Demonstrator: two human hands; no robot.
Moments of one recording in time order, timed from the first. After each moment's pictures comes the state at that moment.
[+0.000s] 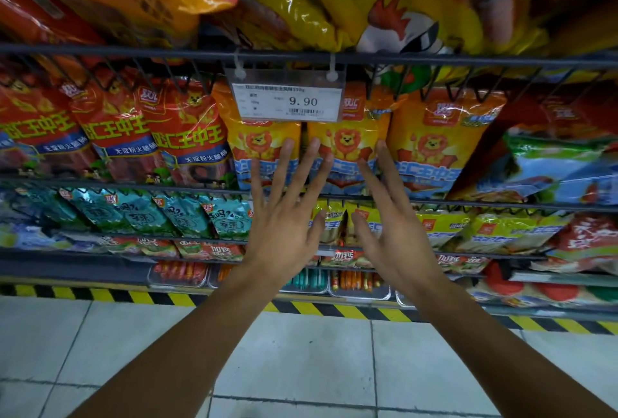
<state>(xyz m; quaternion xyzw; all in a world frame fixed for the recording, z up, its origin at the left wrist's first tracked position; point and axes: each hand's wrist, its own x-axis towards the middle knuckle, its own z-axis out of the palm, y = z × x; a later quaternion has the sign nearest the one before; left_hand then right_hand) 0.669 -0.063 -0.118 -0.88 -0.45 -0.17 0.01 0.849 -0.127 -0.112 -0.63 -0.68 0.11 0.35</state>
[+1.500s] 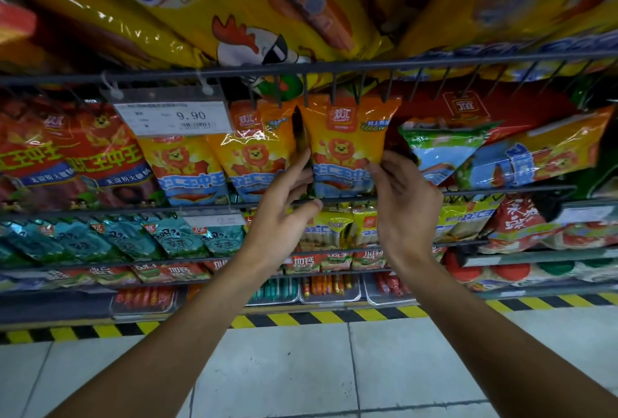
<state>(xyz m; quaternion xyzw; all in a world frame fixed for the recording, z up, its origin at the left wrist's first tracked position) 0.762 -0.085 -0.084 -0.65 -0.43 -0.31 -0.54 0.929 -0.133 -0.099 -0.72 -0.42 0.08 0.55</state>
